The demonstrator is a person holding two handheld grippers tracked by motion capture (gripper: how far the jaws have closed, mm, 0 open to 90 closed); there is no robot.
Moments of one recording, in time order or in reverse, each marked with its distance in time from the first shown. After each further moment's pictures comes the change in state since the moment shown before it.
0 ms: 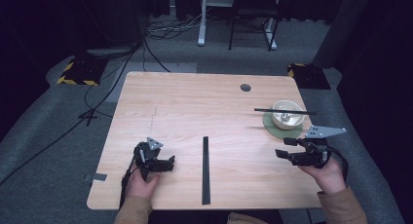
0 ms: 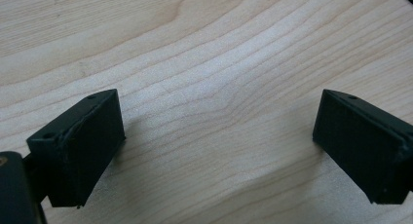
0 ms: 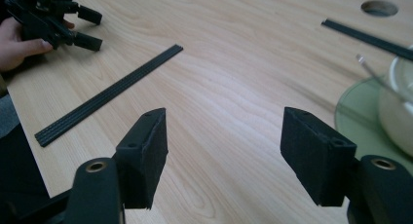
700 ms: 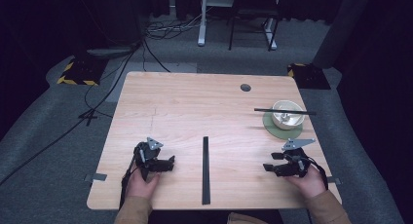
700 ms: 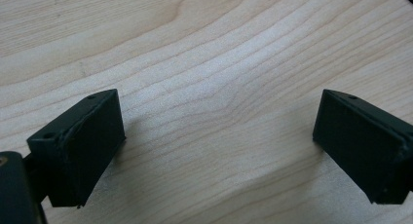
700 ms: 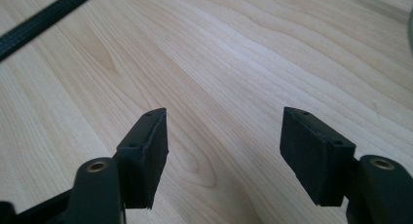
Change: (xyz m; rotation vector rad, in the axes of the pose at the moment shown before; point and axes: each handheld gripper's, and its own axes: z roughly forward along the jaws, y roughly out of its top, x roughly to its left) left arm 0.000 0.000 0.000 -0.001 0.000 -0.002; right arm 0.000 -0.045 0.061 0.202 -0.028 -0.003
